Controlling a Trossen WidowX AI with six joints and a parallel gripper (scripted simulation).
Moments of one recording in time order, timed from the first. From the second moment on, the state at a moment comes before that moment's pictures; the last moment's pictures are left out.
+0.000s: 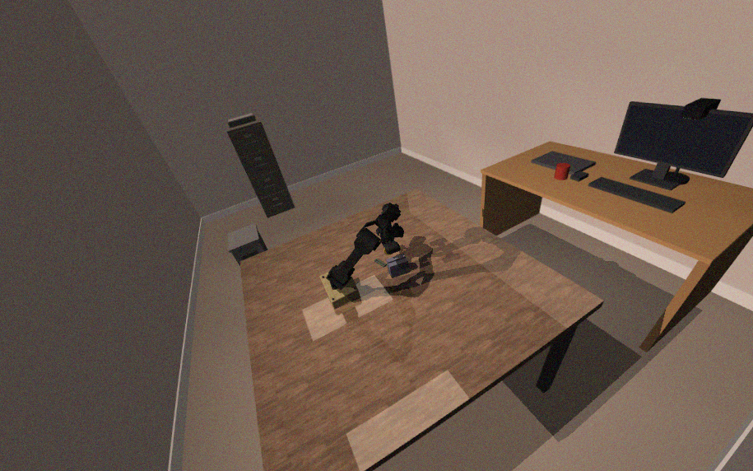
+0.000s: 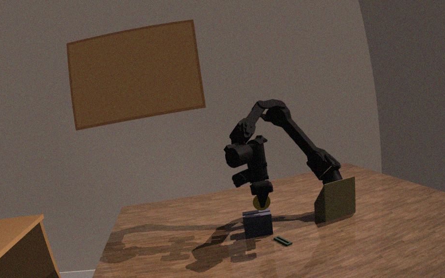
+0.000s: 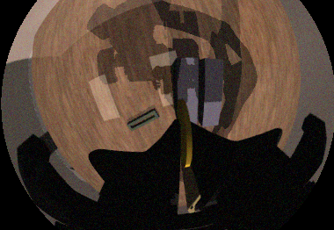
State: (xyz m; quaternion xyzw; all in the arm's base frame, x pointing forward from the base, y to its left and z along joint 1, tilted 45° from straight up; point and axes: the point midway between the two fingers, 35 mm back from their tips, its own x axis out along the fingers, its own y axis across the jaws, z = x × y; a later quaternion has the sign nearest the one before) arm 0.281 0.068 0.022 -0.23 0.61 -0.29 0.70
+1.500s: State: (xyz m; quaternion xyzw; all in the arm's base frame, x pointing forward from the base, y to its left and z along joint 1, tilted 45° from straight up) arm 0.296 0.046 0.048 -0.23 0.61 -0.30 0.70
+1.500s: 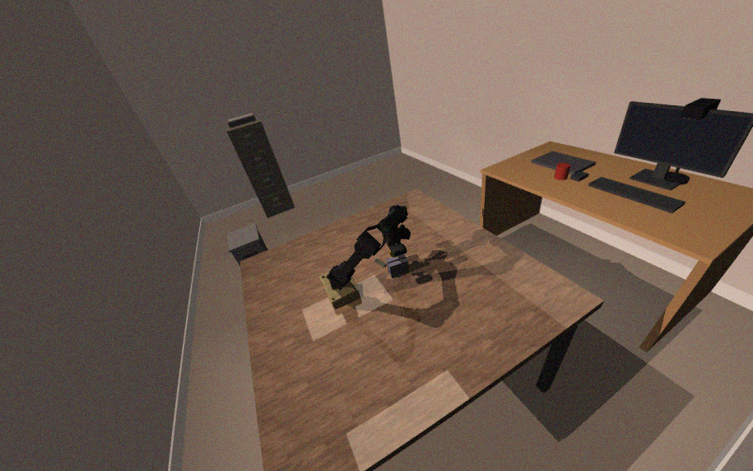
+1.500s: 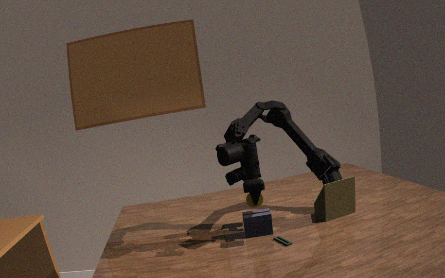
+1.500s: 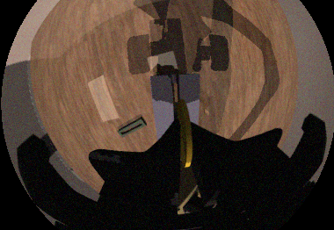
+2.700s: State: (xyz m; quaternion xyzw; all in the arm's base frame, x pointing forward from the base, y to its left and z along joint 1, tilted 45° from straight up) arm 0.297 0.034 0.035 -0.23 0.61 -0.30 0.70
